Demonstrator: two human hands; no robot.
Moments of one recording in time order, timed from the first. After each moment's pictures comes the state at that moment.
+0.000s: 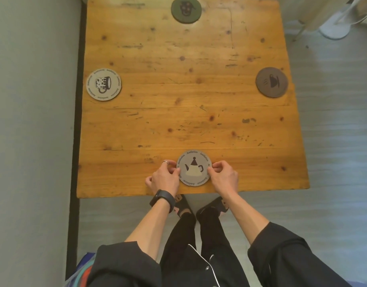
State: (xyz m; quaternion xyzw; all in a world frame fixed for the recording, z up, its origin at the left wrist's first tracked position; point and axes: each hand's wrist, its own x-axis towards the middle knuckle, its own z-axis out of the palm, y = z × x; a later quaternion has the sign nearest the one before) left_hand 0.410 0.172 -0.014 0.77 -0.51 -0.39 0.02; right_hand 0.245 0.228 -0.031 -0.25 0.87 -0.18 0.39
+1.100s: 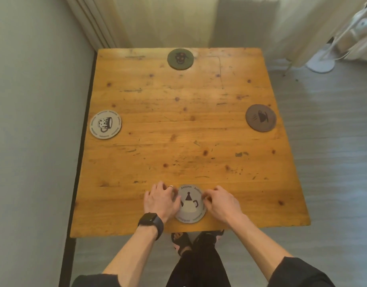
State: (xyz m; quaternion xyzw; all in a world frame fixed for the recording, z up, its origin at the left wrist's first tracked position) left_hand 0.406 0.132 -0.010 0.60 -0.77 -0.20 -0.11; right_hand 0.210 0.197 -0.009 -0.54 0.76 0.04 0.36
